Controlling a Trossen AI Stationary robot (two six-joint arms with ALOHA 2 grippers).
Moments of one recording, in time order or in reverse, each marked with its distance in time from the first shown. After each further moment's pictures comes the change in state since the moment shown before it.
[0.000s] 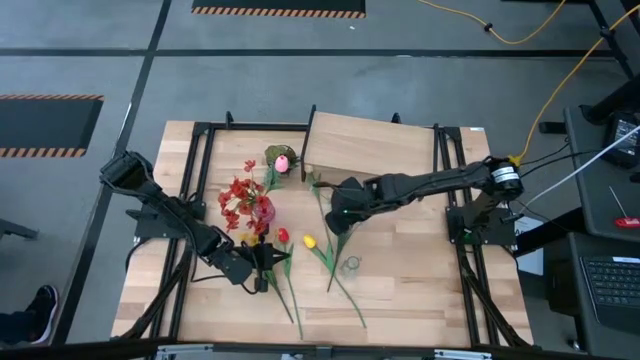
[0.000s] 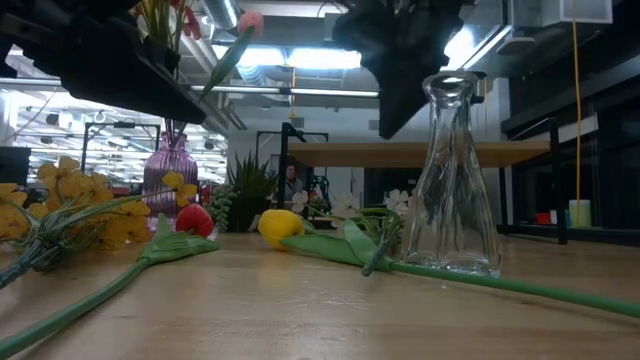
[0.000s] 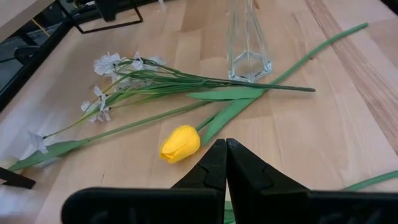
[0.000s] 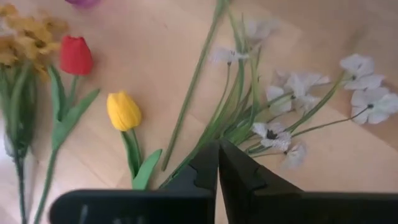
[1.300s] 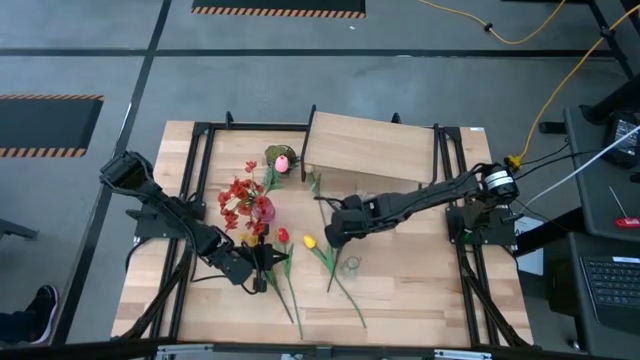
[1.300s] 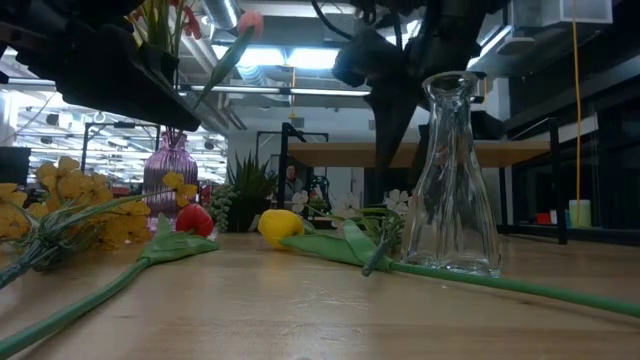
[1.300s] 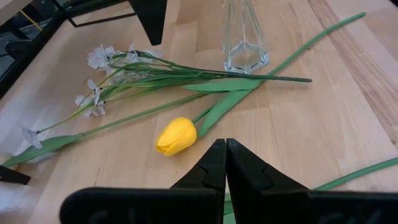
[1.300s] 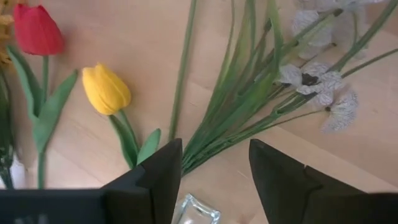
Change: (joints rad) left arm 0.000 0.000 0.000 -0.027 0.022 -0.010; right arm 0.083 0.043 -0.142 0.169 -0.004 0.244
